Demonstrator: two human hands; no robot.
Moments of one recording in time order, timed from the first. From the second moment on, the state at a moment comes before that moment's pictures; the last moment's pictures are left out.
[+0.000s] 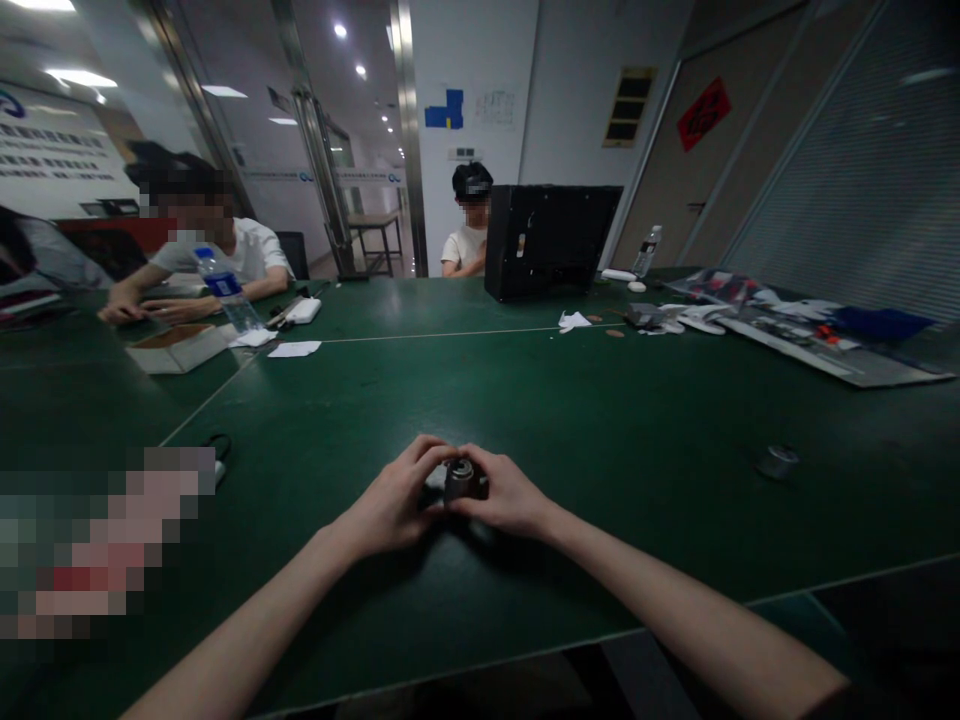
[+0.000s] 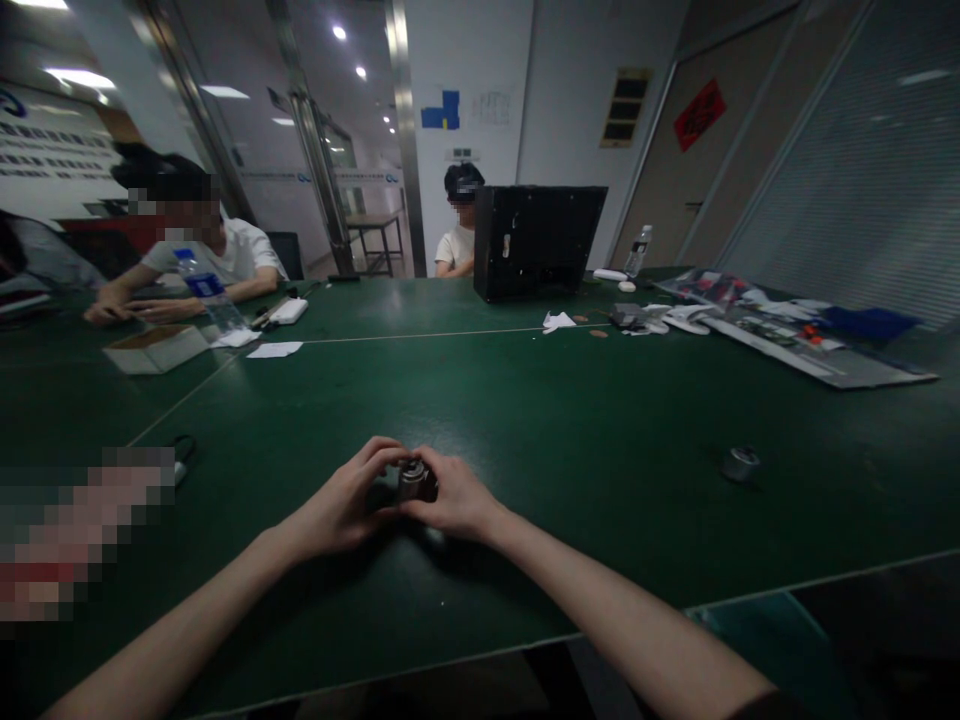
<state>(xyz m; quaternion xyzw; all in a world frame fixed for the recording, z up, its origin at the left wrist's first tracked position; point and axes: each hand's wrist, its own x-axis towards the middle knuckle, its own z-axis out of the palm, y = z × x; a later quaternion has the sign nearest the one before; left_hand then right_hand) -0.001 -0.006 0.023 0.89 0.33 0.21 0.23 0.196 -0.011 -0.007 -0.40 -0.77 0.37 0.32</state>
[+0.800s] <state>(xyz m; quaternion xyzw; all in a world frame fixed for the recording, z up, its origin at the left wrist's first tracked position) -0.003 -0.003 0.024 0.88 0.35 0.23 0.24 0.199 -0.009 -0.010 -0.39 -0.83 0.27 0.28</state>
